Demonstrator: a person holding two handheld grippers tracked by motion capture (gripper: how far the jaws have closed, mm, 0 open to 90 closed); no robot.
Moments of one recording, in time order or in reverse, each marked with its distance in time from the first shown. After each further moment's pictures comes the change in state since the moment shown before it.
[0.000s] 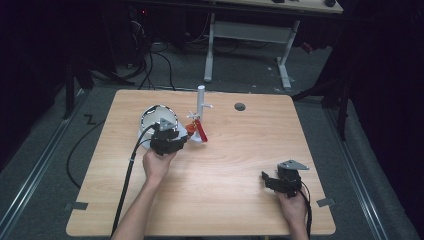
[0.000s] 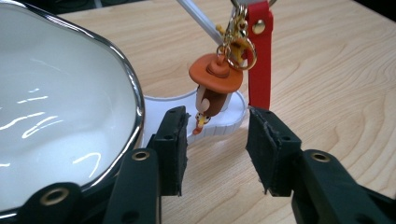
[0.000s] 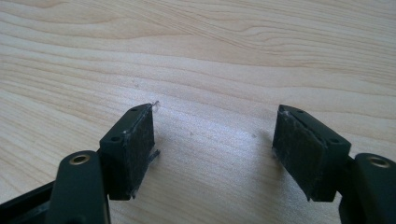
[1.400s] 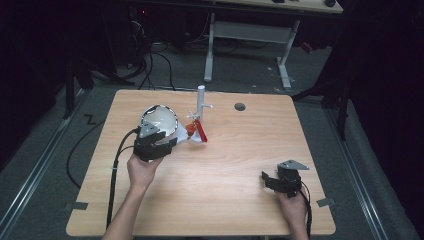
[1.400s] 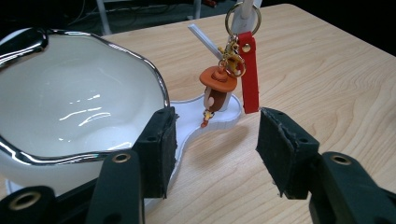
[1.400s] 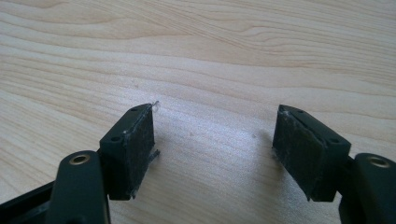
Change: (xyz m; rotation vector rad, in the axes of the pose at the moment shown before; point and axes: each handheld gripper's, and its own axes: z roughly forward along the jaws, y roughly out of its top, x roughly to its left) left arm 0.006 -0.007 -0.056 -0.068 0.000 0.011; right arm 0.000 0.000 0.000 0.000 0.000 0.001
